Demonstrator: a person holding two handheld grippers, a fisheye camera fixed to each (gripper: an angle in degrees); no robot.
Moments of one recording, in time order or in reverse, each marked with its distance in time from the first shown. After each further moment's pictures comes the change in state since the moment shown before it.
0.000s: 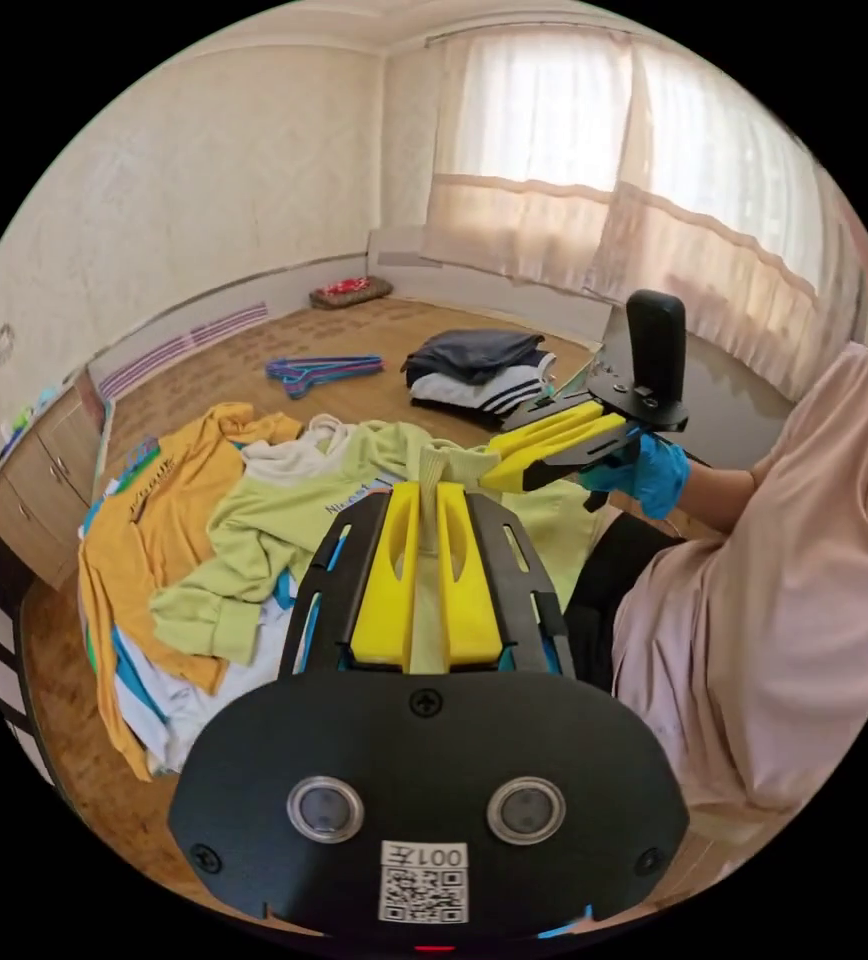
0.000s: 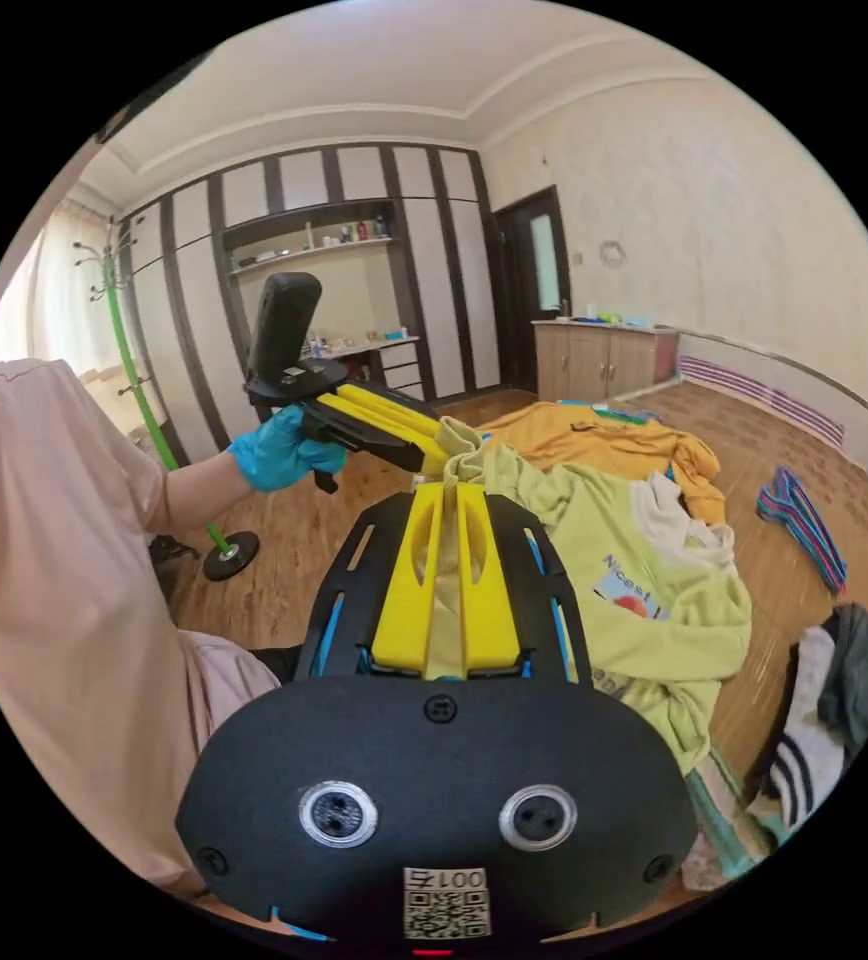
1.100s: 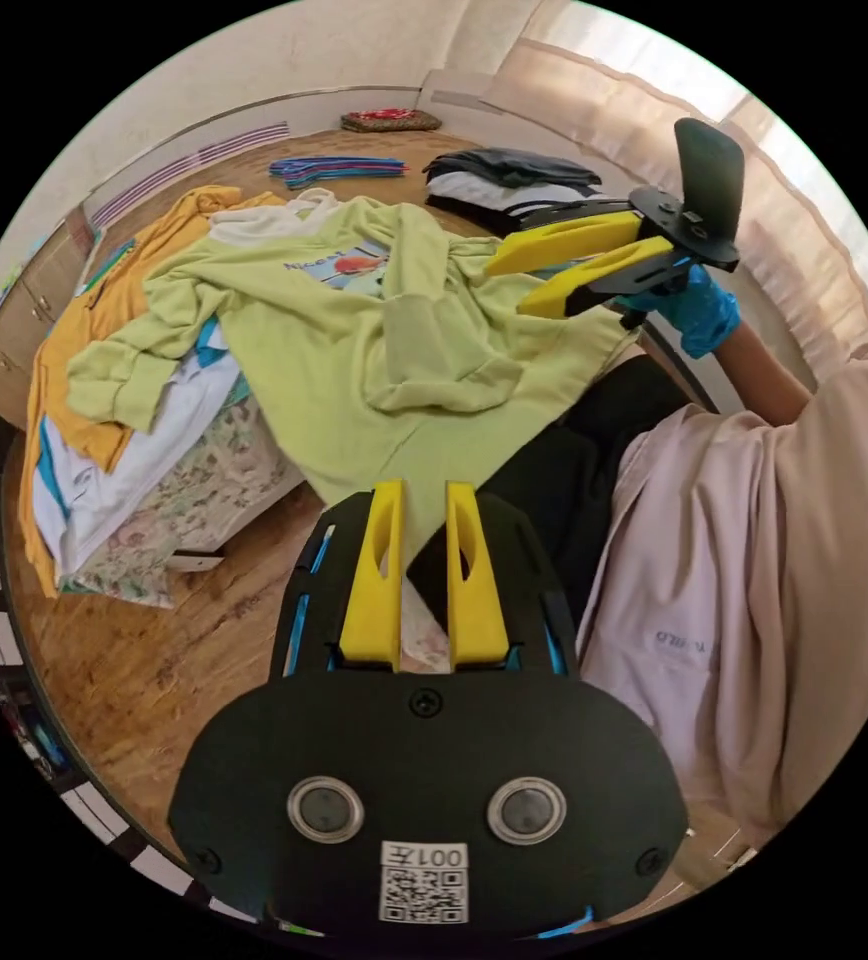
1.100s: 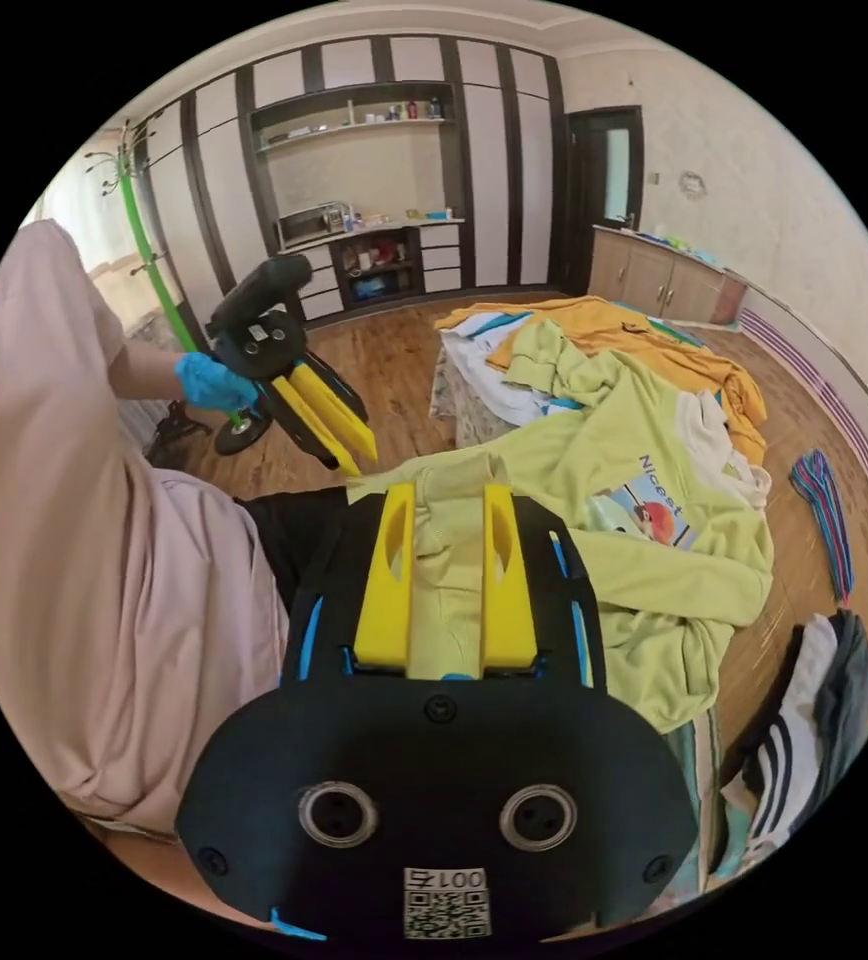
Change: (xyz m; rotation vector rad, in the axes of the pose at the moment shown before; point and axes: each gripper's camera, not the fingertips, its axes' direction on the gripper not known) left arm 0.052 0.133 0.061 -0.439 0.016 -0.246; right arm -0.051 0.052 0.041 -0.347 -0.027 -0.098
